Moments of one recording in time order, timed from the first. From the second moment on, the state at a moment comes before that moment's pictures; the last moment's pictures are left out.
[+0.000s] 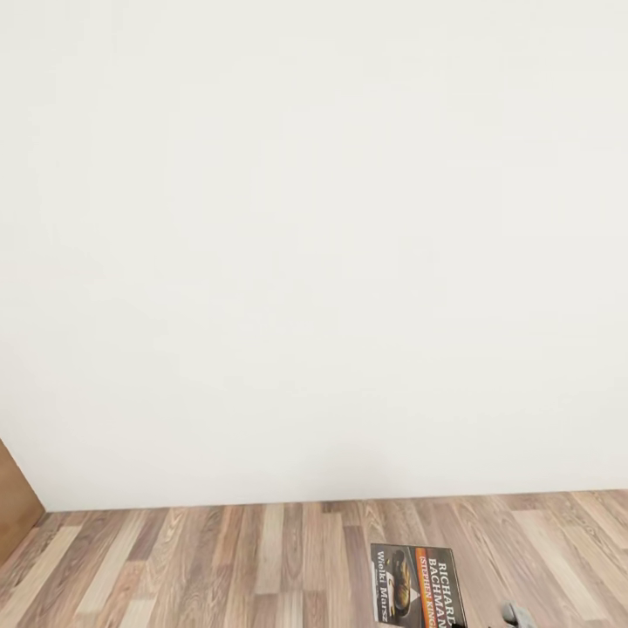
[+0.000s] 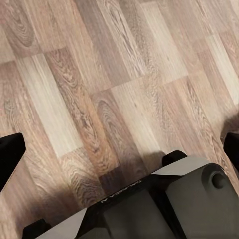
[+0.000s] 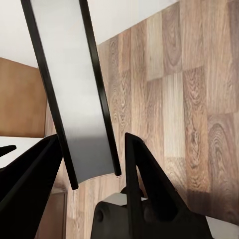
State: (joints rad) left arm -0.33 -0.03 -0.38 -0.16 0.19 -0.13 -0.36; right arm -0.43 -0.34 0.05 -0.03 -0.40 0.08 1.03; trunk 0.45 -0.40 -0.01
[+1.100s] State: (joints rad) left arm -0.33 -0.03 -0.38 -0.16 0.19 -0.13 -0.36; right arm -0.43 -0.34 0.05 -0.03 -0.40 0.08 1.03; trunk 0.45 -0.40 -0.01
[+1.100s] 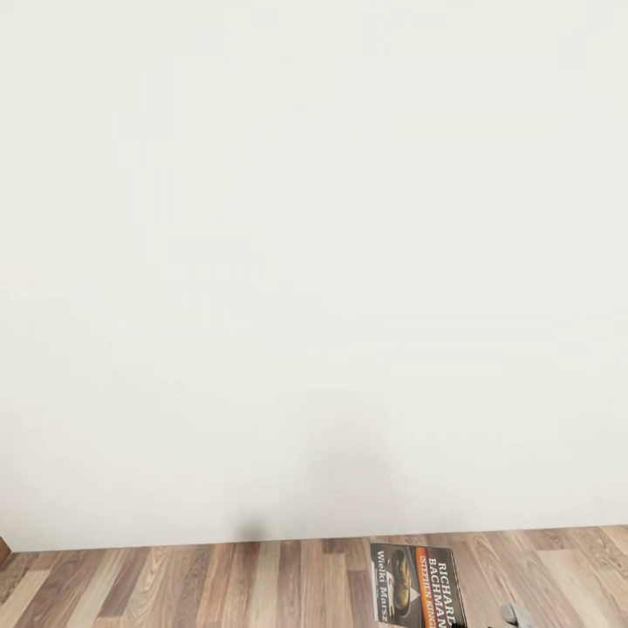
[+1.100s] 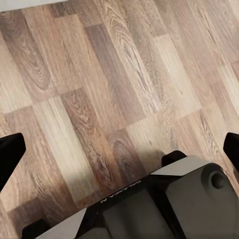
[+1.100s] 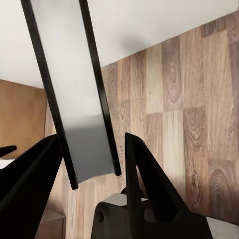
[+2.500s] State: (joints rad) left arm -0.33 -0.03 -0.38 -0.16 0.19 -0.13 -0.36; right arm -0.43 -0.34 0.05 -0.03 -0.40 0.08 1.04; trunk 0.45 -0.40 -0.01
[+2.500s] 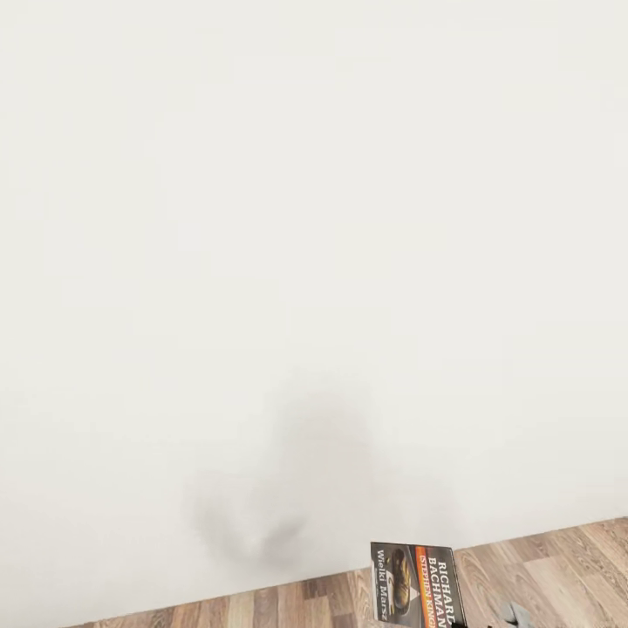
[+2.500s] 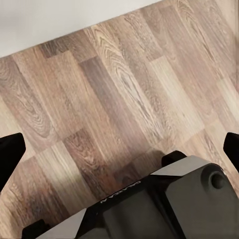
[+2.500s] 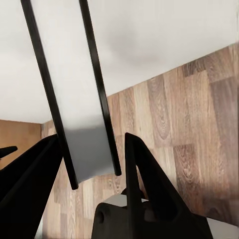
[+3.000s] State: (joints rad) left arm -0.33 -0.03 -0.38 -0.16 0.19 -0.13 -0.36; right arm -0.43 -0.34 0.05 -0.03 -0.40 0.08 1.03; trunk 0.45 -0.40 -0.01
